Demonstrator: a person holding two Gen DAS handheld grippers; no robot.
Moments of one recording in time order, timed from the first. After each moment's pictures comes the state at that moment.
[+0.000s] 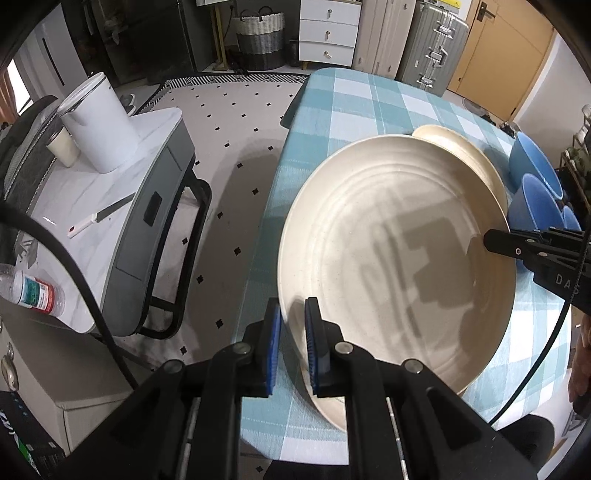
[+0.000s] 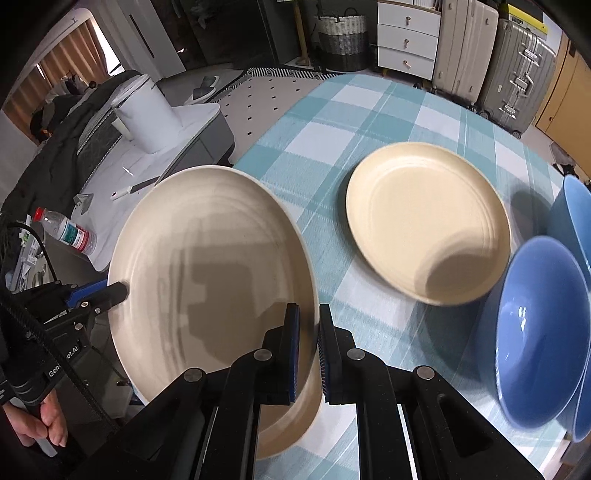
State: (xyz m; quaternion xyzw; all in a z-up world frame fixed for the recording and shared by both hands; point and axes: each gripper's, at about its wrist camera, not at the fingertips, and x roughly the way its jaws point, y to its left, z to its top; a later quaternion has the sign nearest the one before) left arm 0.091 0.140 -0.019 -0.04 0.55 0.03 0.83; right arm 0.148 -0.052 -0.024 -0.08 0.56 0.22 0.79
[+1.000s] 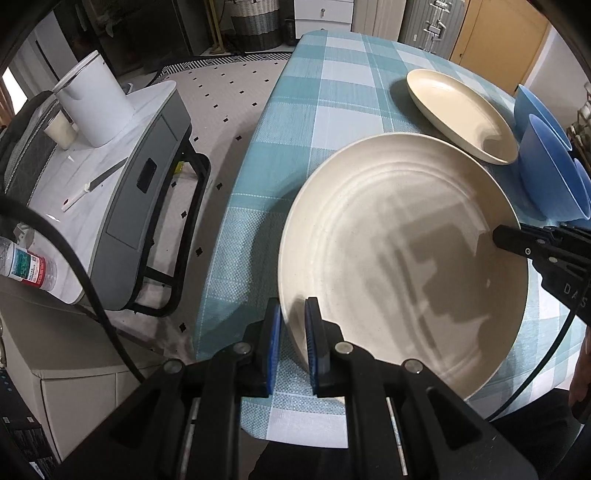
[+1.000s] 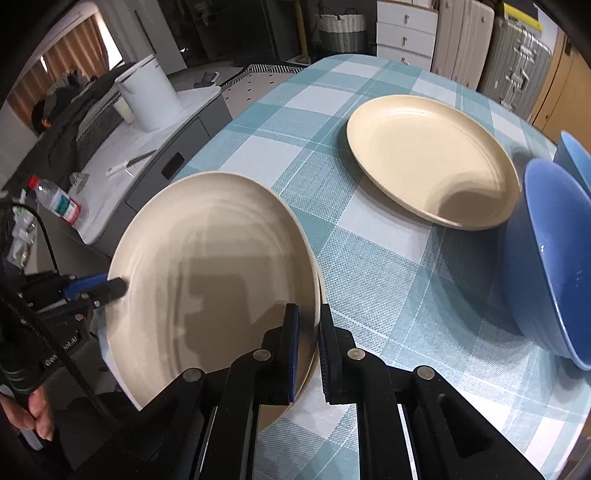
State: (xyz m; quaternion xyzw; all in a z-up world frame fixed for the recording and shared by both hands) left arm 0.059 0.120 -0.071 -0.02 0.58 0.04 0.81; right arm 0.096 -0.069 -0.081 -0.09 0.55 0.22 0.80
